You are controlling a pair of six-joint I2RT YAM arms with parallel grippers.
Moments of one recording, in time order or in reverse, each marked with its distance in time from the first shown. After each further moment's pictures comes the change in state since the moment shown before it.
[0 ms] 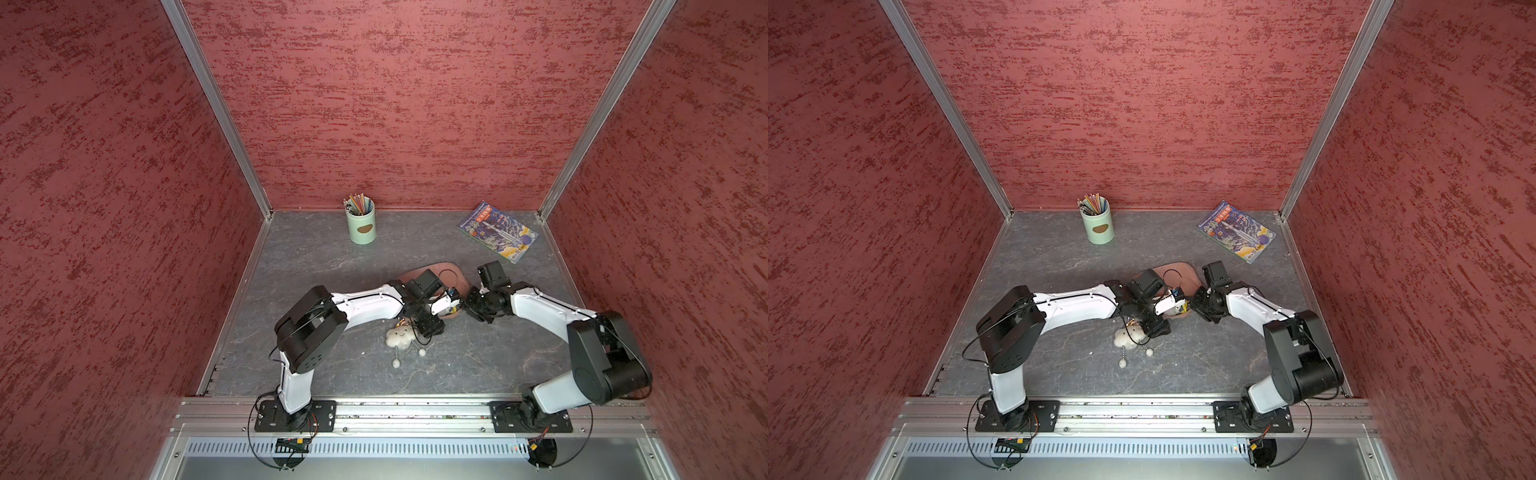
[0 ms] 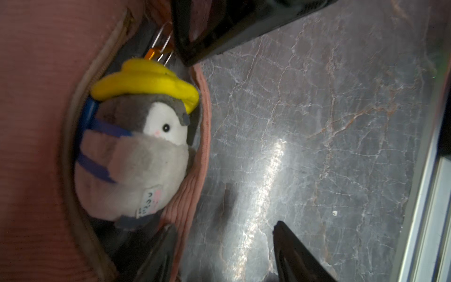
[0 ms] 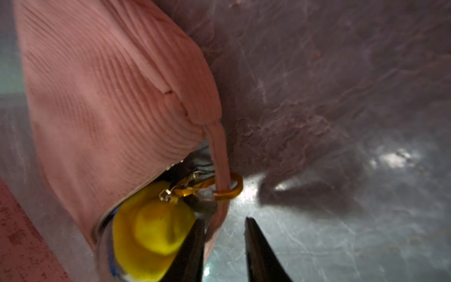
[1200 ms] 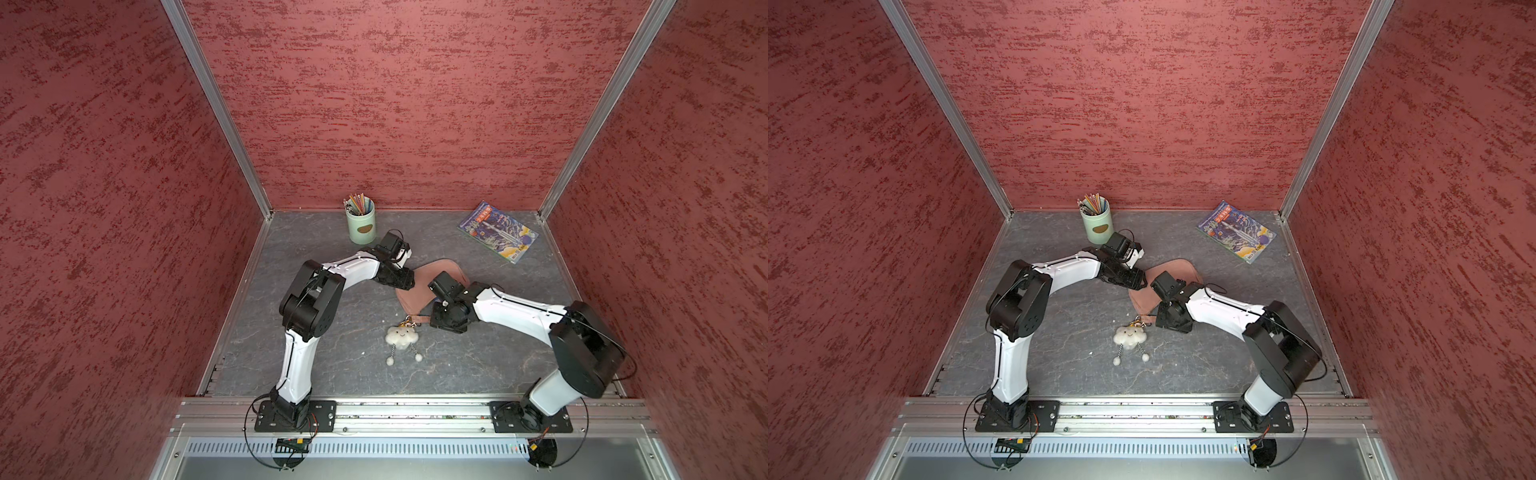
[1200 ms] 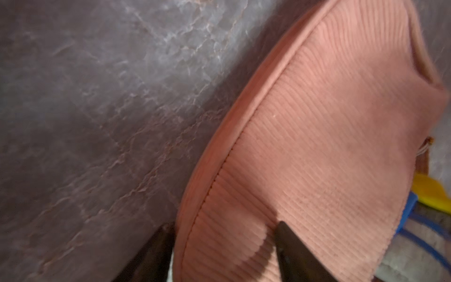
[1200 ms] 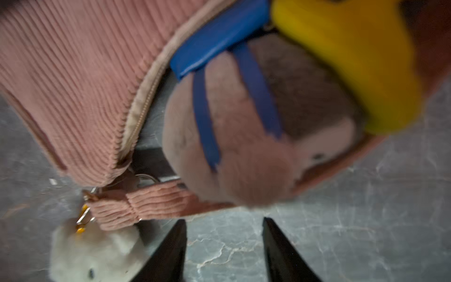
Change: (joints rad) left arm 0.362 0.178 0.188 -0.019 0.022 -0.365; right arm 0.419 0.097 0.185 -0.237 0.205 -0.013
